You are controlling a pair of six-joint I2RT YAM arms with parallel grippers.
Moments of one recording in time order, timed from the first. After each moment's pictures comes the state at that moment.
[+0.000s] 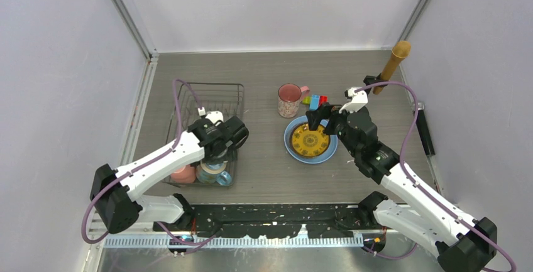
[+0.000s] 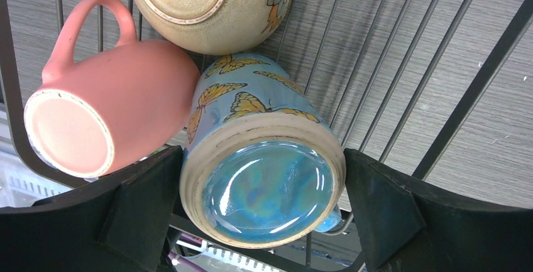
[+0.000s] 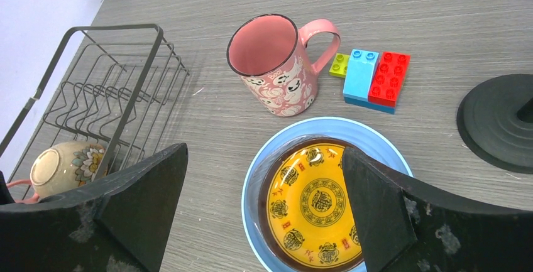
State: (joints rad) left arm -0.84 1.25 1.05 -1.25 -0.51 -0.99; right arm 0.59 0.81 0.64 -0.06 0.27 0.44
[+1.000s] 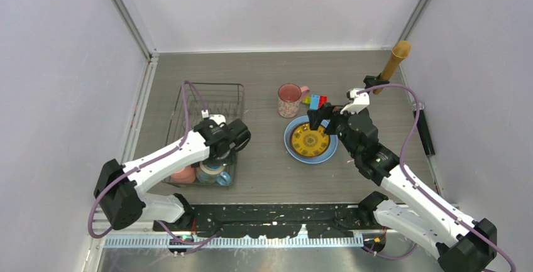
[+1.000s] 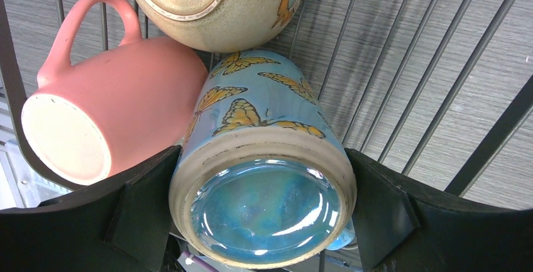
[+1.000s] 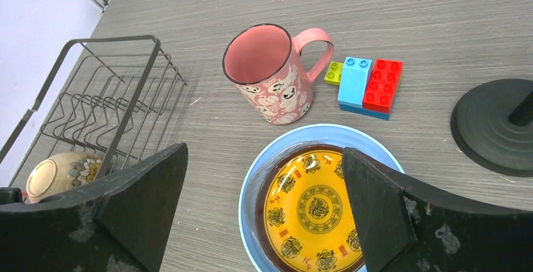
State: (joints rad) left arm -0.84 1.30 1.02 -1.25 -0.52 -0.97; right arm 0.59 0.79 0.61 -0.02 0.29 0.44
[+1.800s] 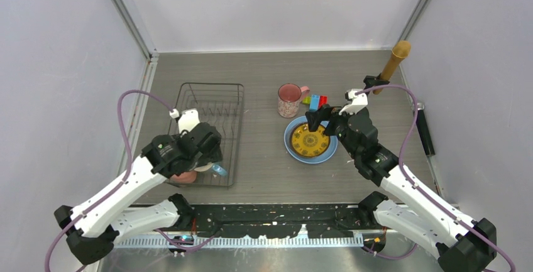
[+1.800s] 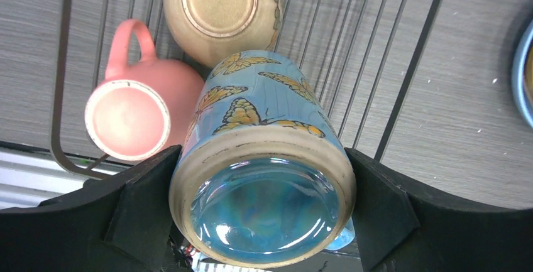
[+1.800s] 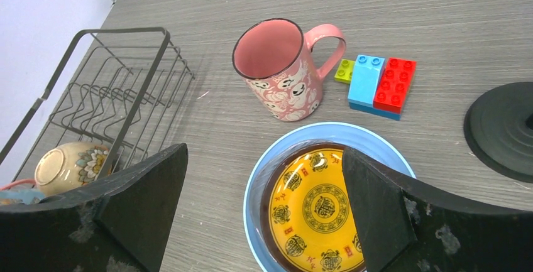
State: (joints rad) left arm -0.84 0.93 1.04 -1.28 -0.54 -0.97; right arm 0.59 0.79 0.59 0.00 0.26 0.43
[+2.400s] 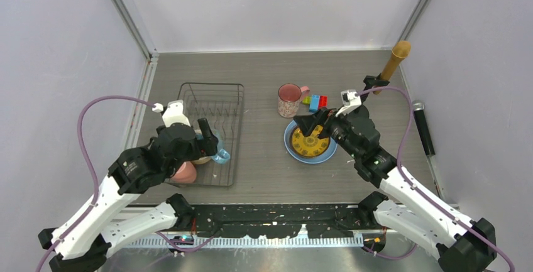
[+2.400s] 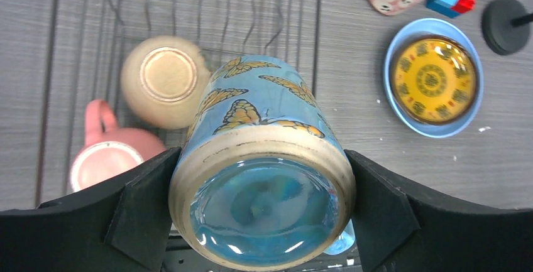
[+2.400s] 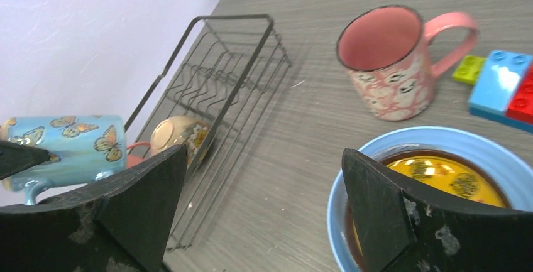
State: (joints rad) left arm -0.84 0.74 1.13 -1.13 -0.56 -0.78; right arm 0.59 0.77 0.55 0.14 0.02 0.56
